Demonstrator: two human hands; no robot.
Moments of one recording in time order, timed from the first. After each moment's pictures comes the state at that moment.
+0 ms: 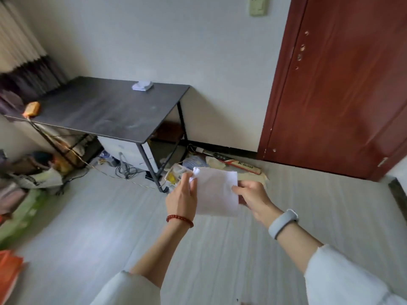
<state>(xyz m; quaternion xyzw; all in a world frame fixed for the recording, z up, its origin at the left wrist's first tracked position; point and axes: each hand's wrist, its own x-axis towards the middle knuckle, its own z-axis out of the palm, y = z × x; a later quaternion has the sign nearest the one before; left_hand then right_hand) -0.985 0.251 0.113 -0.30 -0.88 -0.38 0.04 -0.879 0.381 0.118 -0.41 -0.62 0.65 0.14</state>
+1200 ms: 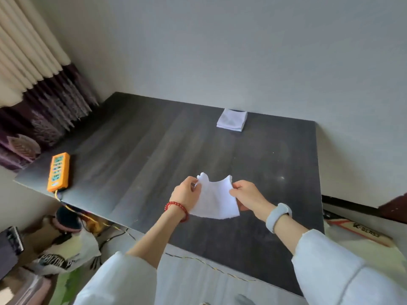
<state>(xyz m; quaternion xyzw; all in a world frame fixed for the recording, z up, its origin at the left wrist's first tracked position) -1.943 0.212 0.083 -0.20 -0.90 -0.32 -0.22 -1.829 0.348 0.085 -0.38 -0.72 0.58 -0.02</state>
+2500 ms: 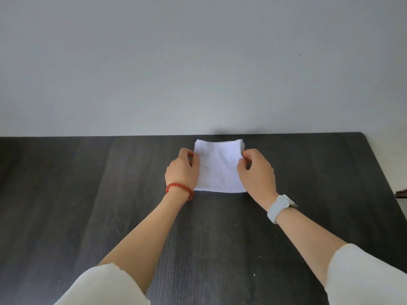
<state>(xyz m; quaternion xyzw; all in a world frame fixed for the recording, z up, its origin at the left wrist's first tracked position) -2.259 0.597 -0.062 -0.33 -0.88 -0.29 -0.18 -2.111 0.674 -0.062 -0.52 -0.76 0.32 0.20</state>
